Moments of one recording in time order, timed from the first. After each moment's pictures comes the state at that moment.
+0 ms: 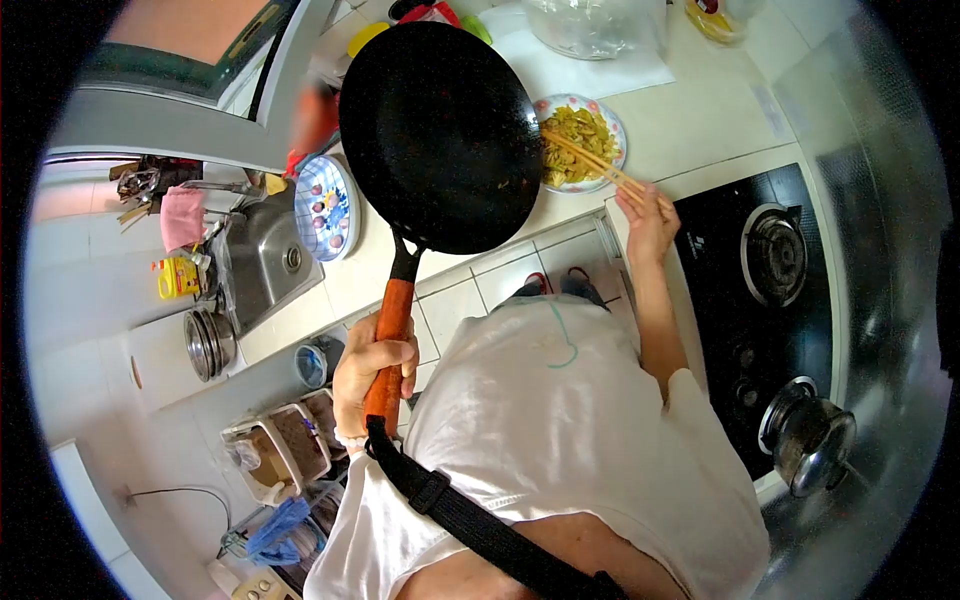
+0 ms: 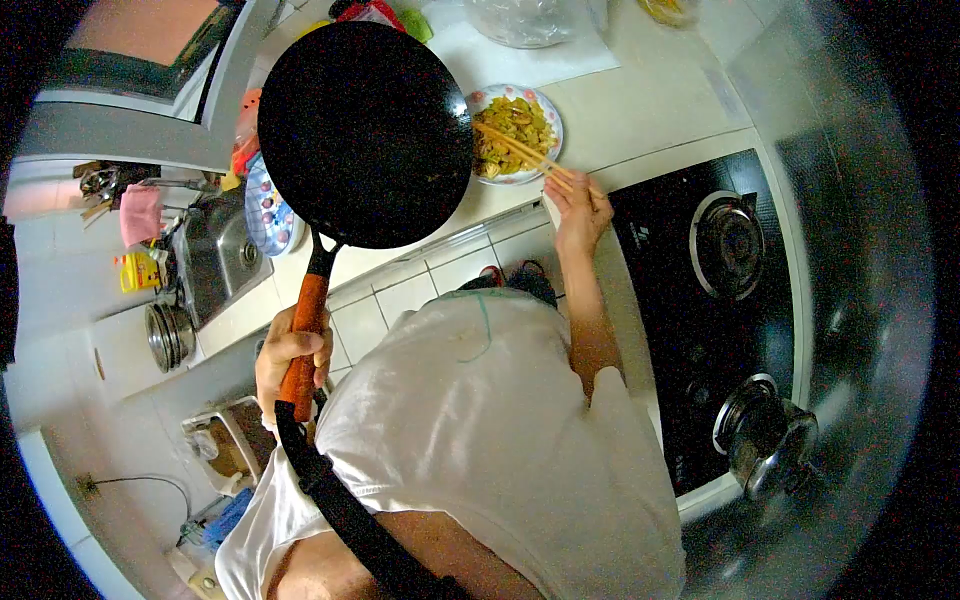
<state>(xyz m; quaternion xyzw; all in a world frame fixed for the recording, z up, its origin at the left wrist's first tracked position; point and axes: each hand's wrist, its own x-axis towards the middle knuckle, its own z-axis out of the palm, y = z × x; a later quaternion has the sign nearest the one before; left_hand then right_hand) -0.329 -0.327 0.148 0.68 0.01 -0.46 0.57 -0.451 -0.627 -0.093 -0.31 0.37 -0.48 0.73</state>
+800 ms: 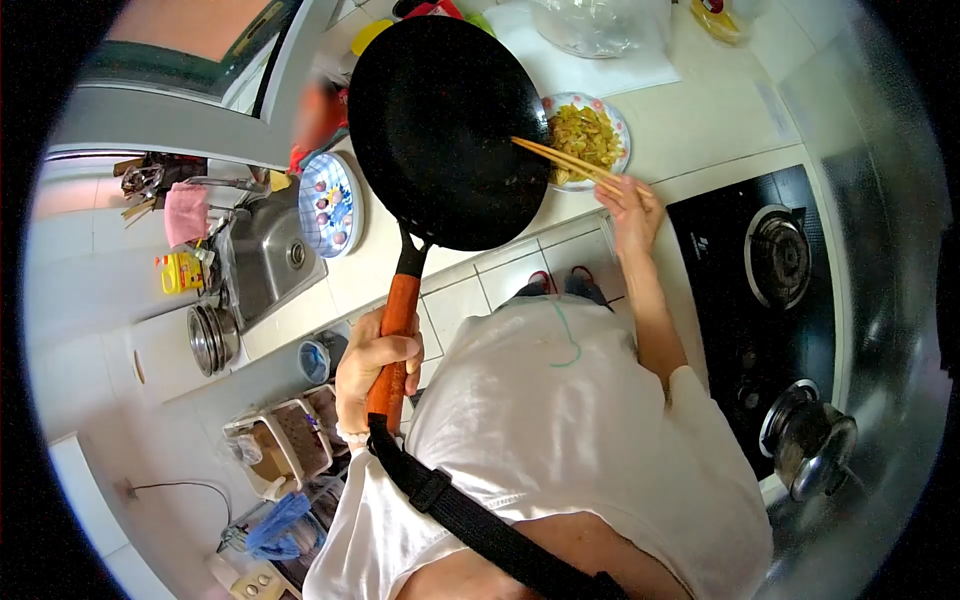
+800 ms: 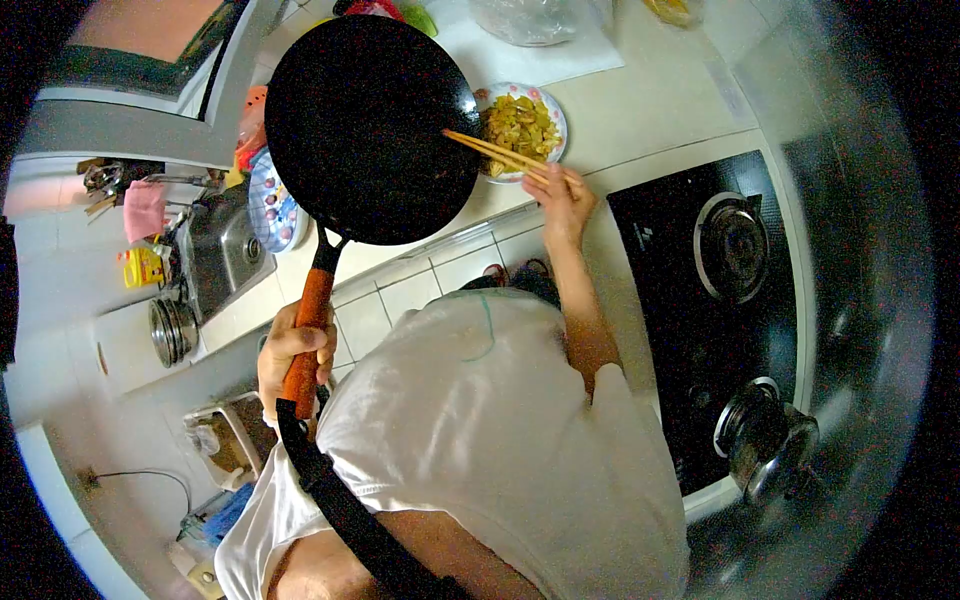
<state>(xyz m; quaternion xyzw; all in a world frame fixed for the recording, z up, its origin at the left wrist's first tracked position) -0.333 -0.335 0.152 0.69 0.00 -0.46 0.55 -0.428 -0.618 -0.082 -0.35 0.34 -0.40 0.78</state>
